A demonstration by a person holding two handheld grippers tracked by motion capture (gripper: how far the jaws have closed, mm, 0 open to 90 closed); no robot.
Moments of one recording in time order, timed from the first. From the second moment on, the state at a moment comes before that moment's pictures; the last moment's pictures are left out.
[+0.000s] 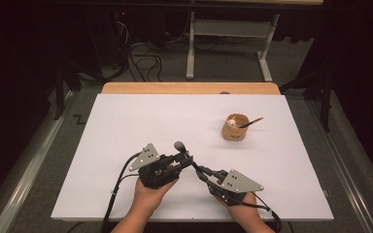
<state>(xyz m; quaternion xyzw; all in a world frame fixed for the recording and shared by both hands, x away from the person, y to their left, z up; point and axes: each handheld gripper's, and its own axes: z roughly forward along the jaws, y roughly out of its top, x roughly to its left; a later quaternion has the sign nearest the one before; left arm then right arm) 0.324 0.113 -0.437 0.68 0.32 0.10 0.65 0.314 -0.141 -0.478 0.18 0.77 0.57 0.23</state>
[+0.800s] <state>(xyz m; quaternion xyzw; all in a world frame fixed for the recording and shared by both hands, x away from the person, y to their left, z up) 0.320 0.107 -0.437 0.70 0.30 0.11 0.64 0.316 -0.138 -0.478 0.19 0.78 0.56 0.22</state>
